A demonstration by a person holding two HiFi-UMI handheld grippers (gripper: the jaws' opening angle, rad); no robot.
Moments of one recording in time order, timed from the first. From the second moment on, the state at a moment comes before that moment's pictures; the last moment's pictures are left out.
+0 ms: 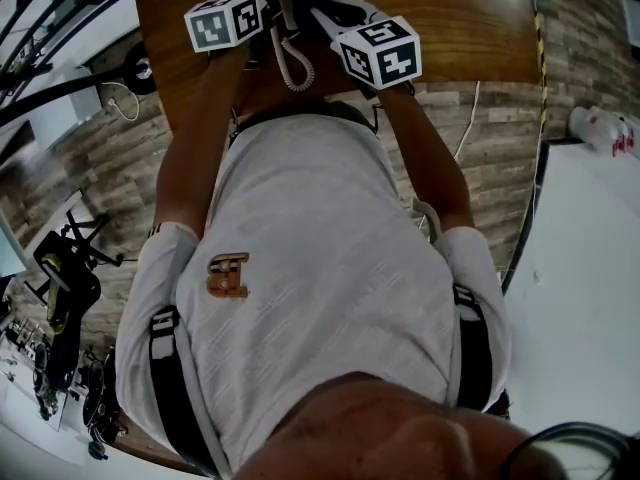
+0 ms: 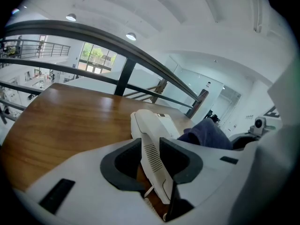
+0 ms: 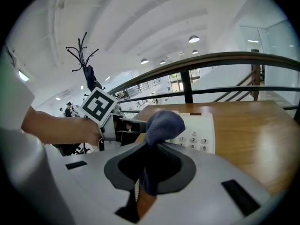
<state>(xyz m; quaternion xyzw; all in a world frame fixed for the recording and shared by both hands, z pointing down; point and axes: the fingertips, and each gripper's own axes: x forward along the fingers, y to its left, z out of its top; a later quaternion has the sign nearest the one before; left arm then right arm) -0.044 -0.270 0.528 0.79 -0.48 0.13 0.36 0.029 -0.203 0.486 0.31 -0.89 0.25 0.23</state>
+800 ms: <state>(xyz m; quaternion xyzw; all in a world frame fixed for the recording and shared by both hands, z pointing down) -0.044 -0.270 0.530 0.79 -0.47 0.13 0.36 0.087 -0.223 0.557 0.39 -0.83 0.21 0.33</state>
